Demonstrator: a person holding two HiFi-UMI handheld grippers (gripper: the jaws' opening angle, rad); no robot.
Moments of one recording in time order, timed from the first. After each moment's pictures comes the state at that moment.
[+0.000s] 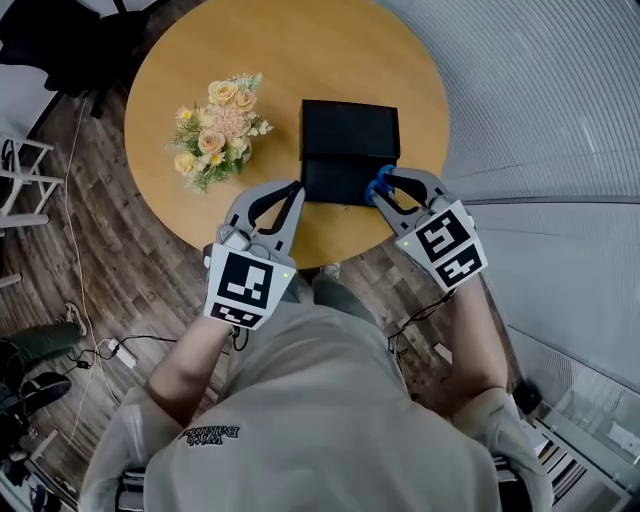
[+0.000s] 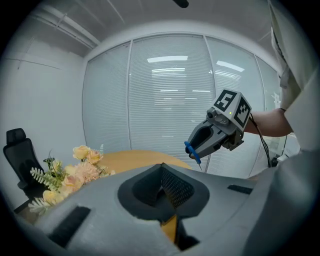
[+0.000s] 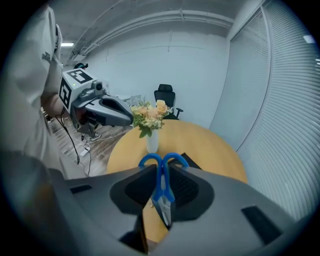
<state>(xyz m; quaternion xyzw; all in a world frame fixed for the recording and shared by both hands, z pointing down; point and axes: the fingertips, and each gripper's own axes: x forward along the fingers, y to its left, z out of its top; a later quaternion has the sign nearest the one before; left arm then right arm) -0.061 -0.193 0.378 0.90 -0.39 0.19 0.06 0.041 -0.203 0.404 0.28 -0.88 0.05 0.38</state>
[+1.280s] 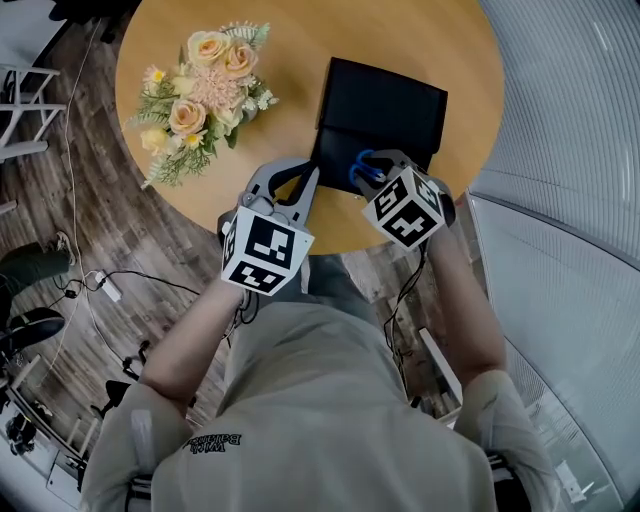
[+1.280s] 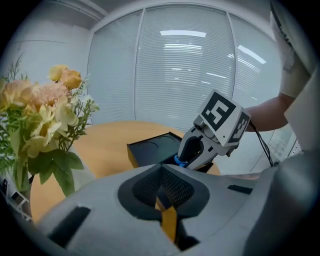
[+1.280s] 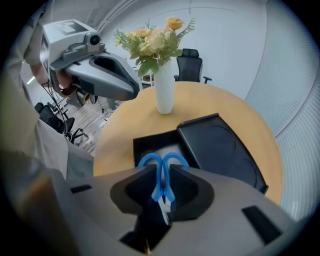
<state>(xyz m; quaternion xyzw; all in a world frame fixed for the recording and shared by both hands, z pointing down) -0.046 -0.226 0.534 0.85 -0.41 0.27 0.17 0.019 -0.235 0.600 0.11 -0.84 0.07 0.52</state>
